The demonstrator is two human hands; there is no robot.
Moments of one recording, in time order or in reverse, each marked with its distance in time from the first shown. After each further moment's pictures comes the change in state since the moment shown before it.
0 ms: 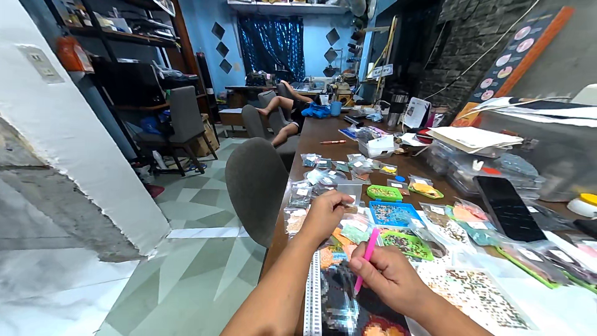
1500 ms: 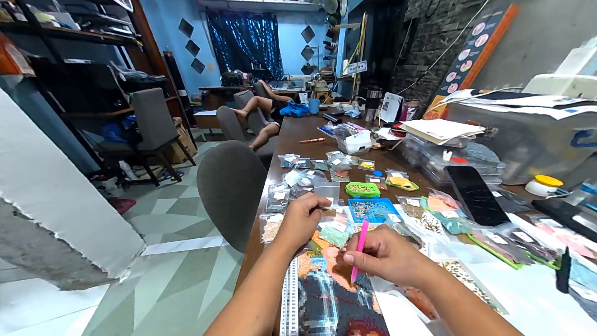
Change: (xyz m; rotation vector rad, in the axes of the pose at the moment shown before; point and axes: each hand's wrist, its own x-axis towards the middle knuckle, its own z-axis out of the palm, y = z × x) left_hand -0.002 -0.002 -0.001 0.047 -0.014 -0.006; right_hand 0.004 -0.002 -0.055 0.030 -0.188 0.374
